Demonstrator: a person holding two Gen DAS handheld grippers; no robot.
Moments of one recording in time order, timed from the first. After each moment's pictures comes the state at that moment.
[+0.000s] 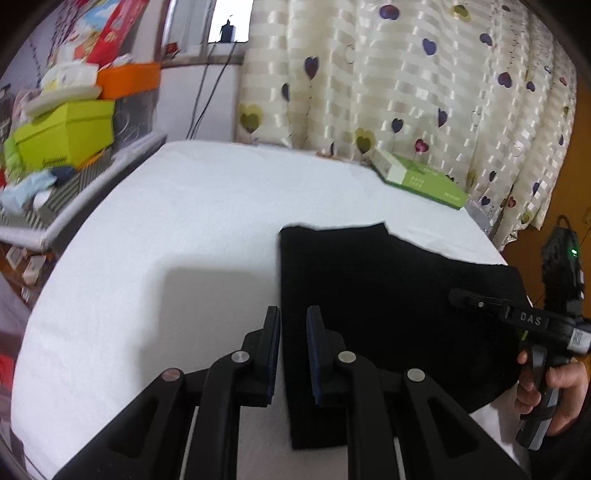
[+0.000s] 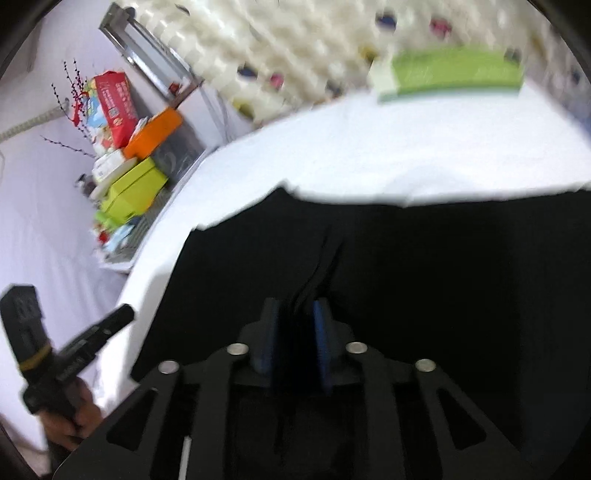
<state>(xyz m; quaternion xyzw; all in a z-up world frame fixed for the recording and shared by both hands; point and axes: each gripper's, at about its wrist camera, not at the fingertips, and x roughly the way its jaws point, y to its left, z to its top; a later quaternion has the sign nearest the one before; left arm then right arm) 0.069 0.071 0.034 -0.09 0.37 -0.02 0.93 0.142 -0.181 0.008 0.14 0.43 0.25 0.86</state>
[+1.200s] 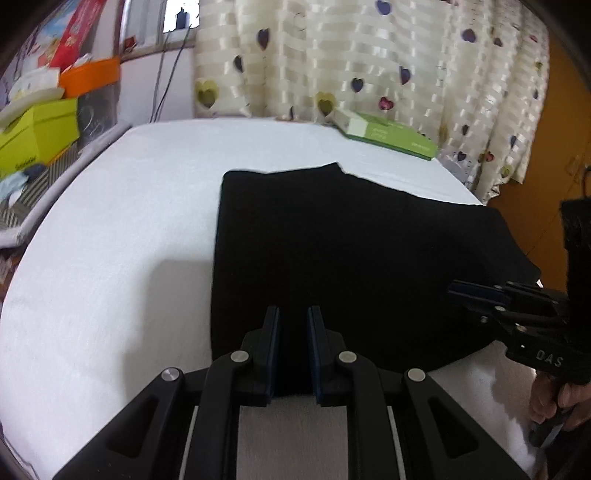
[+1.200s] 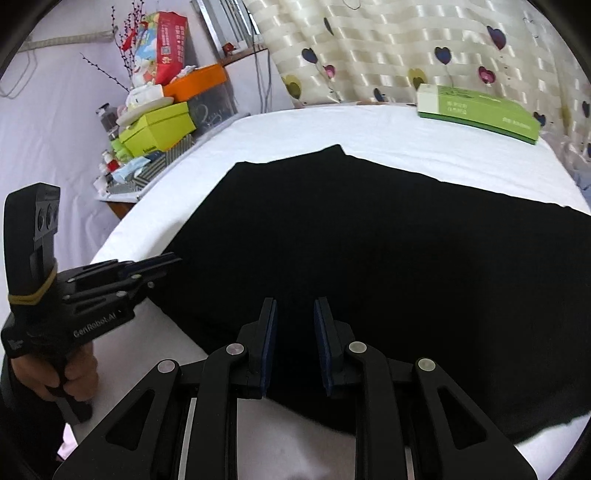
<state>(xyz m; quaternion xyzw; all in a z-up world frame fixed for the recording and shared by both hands) 0.048 0.032 0.004 -0.06 0.41 -0.06 0.91 0.068 -0.147 0.006 0.01 0.42 0.28 0.86</state>
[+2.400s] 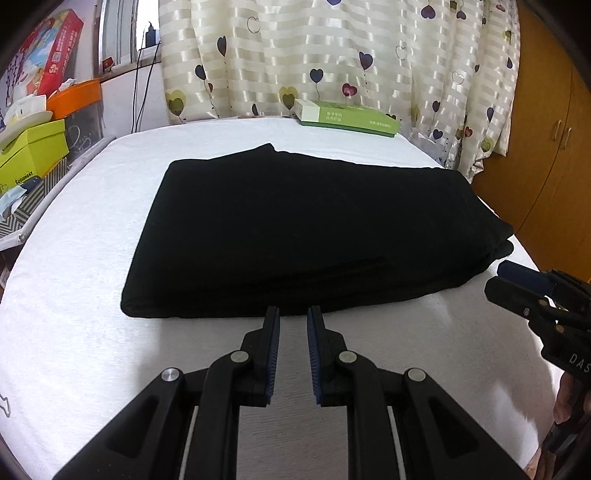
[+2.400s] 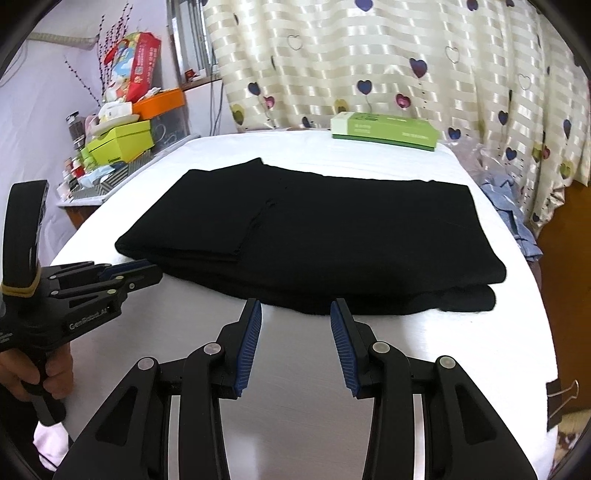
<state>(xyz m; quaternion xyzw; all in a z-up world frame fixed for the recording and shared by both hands) -0.001 -0.048 0.004 -0.02 0.40 -0.07 0.91 -0.018 -0.223 0.026 -0.02 0.37 0.17 0.91</state>
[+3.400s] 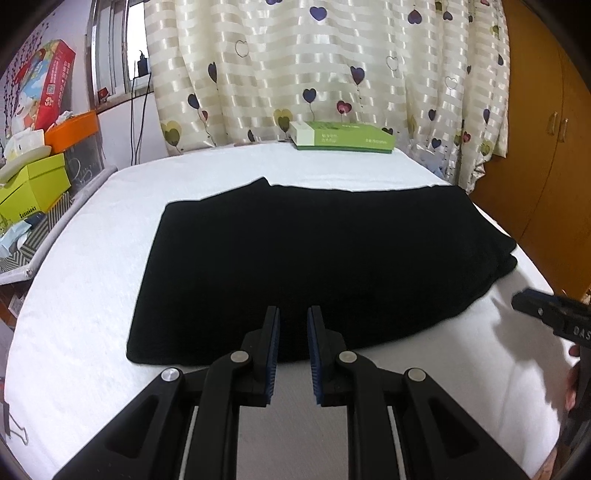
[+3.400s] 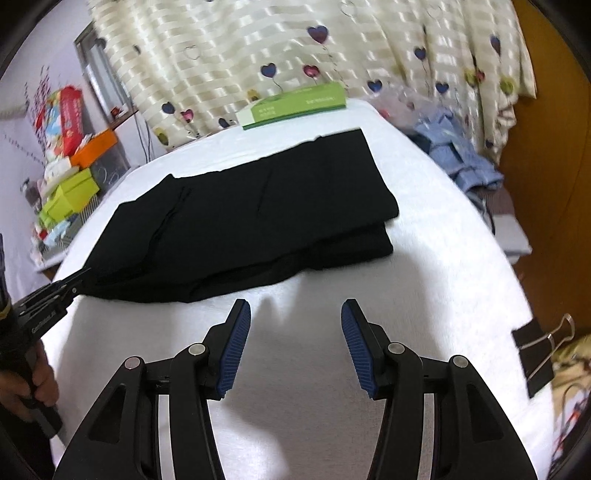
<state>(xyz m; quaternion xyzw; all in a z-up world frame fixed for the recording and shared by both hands) 0.014 -0.060 0.023 0.01 0.36 -0.05 0.93 -0.003 -0.318 0.007 0.11 0.41 0.09 0.90</state>
